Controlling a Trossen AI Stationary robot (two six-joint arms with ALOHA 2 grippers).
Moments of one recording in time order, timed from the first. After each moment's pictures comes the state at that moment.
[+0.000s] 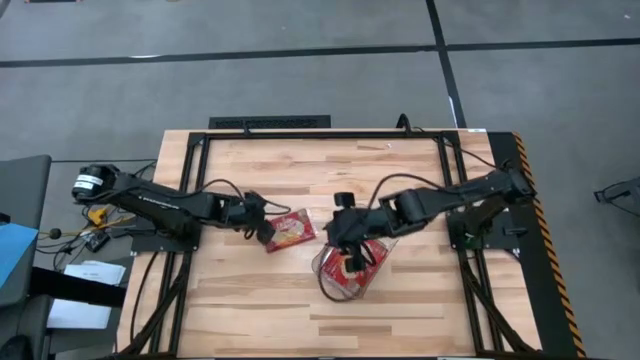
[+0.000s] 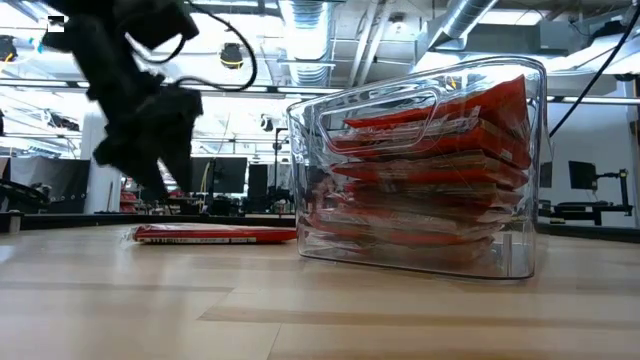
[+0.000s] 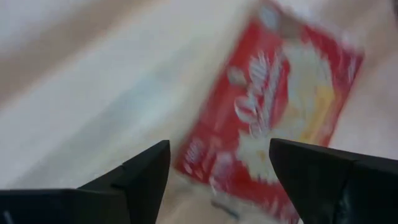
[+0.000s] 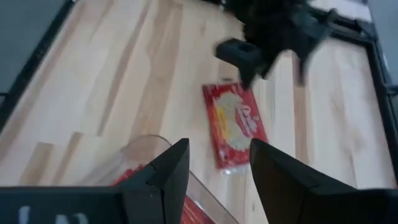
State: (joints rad) left arm -0.08 1.22 0.59 -0.37 -0.33 -0.89; right arm 0.27 1.66 1.60 -0.71 0.24 -0.05
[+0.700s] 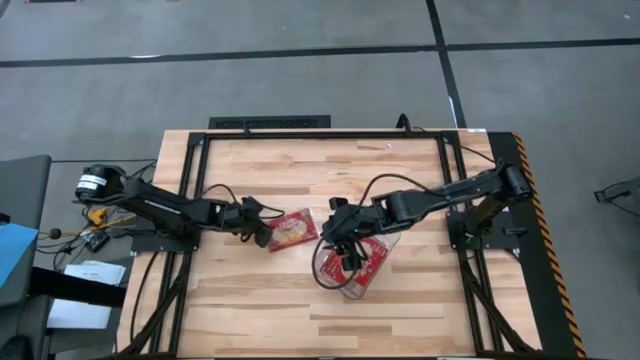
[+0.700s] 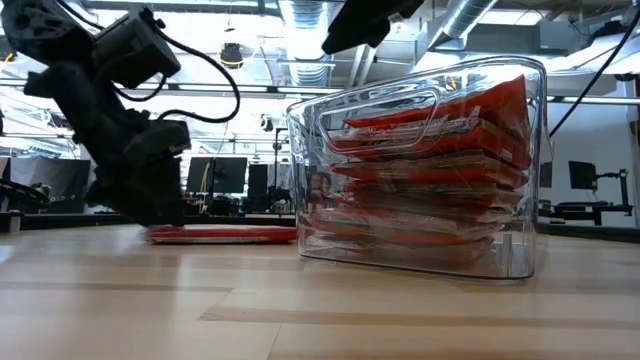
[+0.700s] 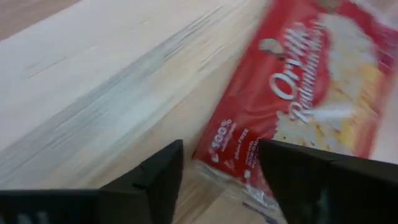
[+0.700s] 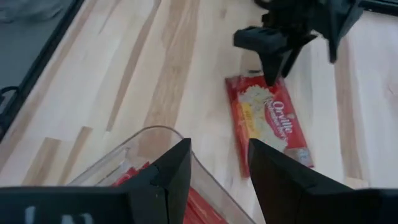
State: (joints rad) left arm -0.07 1.29 0.36 -0.02 -0.27 -0.92; right arm 0.19 1.66 1.38 -0.48 0.07 -0.04
